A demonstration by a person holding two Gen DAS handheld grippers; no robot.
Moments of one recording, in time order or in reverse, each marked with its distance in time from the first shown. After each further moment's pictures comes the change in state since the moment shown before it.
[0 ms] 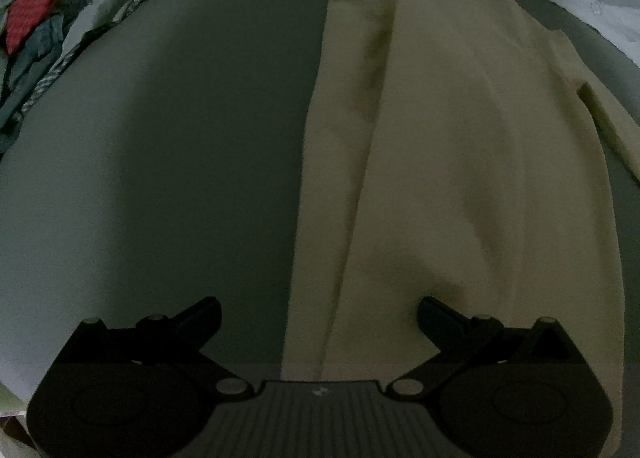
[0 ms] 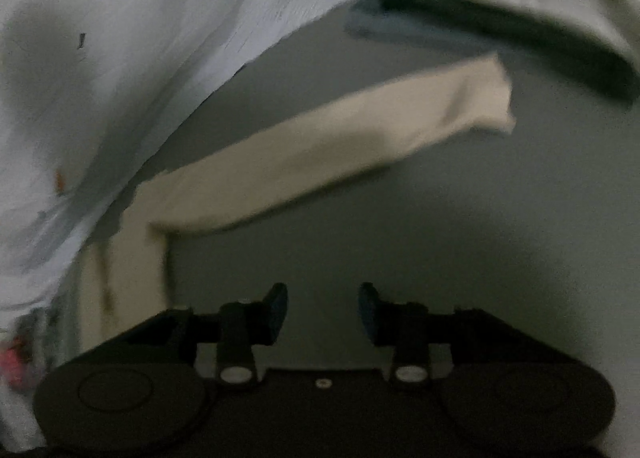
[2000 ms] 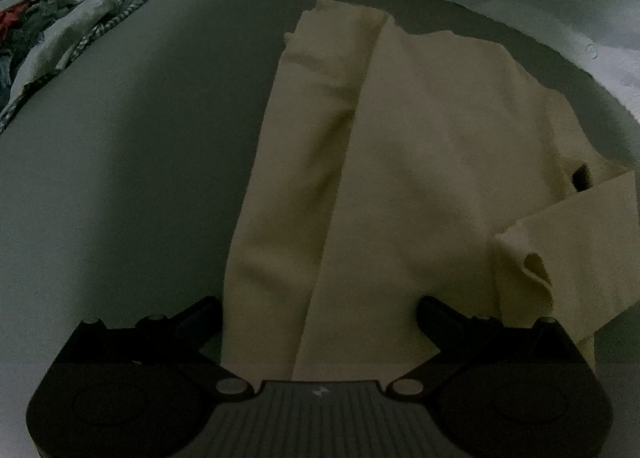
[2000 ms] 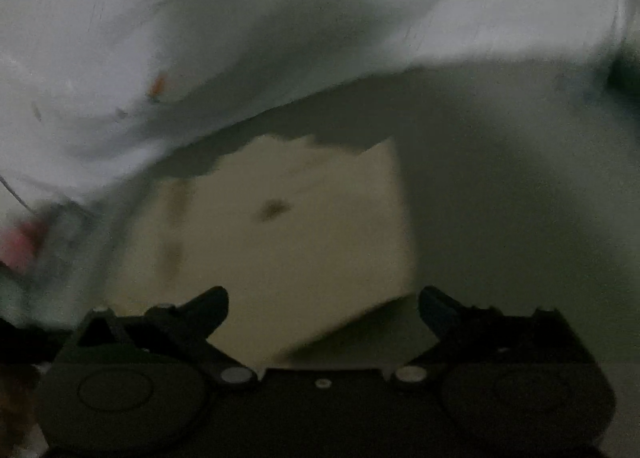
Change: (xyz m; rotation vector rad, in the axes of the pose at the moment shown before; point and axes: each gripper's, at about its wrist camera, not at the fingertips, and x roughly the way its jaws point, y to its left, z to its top) left arm 0.007 -0.025 0.004 0.003 -0.066 -0.126; right arm 0.076 0.149 0.009 -0.472 -0.020 0.136
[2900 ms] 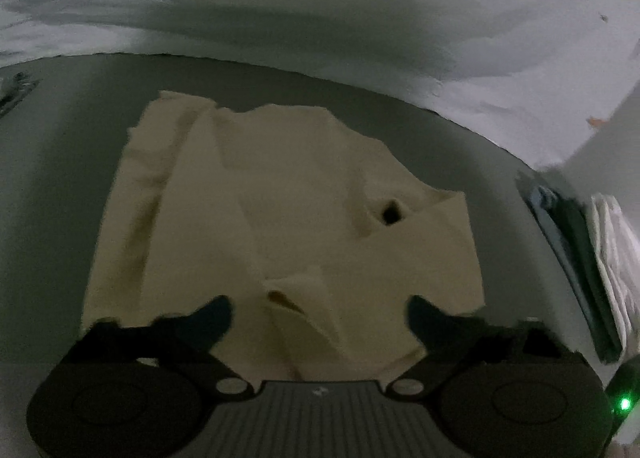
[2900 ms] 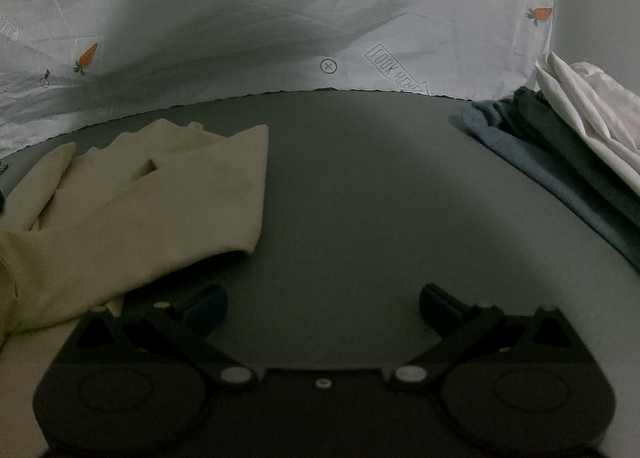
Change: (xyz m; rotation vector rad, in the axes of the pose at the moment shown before) left arm -0.019 -0.069 0.011 0.165 -0.190 -0.356; right arm -0.011 -0.030 -0.052 -0.088 -0.105 -0.284
